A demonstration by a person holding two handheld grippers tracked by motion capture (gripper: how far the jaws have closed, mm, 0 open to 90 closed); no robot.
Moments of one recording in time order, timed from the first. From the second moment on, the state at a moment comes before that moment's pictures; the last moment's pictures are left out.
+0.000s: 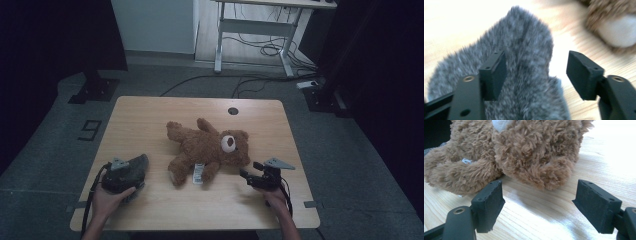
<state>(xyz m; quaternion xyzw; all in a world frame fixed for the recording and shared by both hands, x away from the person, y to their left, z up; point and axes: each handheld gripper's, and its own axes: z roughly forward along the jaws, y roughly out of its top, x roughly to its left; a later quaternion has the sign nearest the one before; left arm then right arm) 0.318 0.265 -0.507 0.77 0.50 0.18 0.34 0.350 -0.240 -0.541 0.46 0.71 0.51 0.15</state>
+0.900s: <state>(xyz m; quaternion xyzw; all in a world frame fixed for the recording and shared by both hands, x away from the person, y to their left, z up) 0.295 0.179 -0.483 0.79 0.40 0.17 0.43 0.331 -0.238 -0.540 0.44 0.72 0.51 0.15</state>
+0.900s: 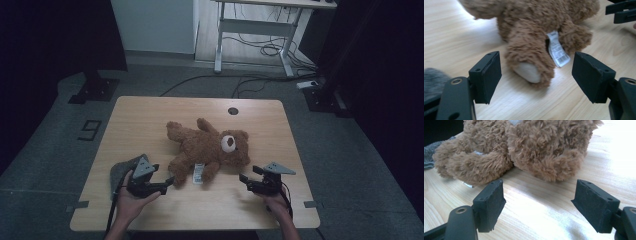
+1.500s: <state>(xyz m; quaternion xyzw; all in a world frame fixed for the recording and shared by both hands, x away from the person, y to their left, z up) 0.283 0.149 -0.520 0.81 0.39 0.12 0.42 0.298 -0.243 -0.552 0.46 0.73 0.48 0.14</state>
